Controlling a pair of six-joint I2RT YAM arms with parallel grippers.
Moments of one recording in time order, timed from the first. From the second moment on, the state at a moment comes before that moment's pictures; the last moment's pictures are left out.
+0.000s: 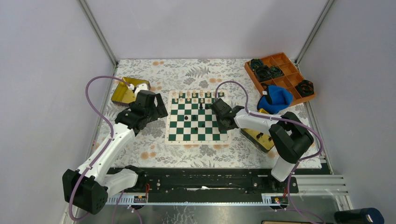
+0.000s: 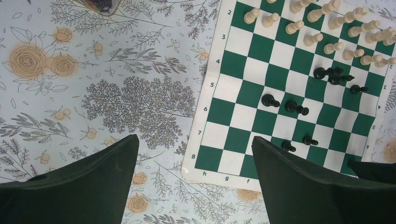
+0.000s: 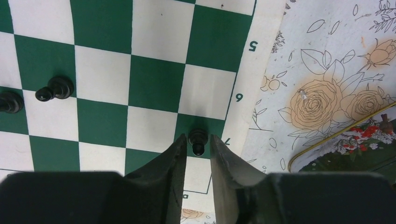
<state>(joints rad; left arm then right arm) -0.35 1.08 0.92 -0.65 -0.29 -0.57 0.74 1.72 1.02 -0.46 0.27 0.48</state>
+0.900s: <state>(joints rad) -0.35 1.10 0.92 -0.65 -0.29 -0.57 0.73 1.84 1.32 -0.52 0.29 0.43</state>
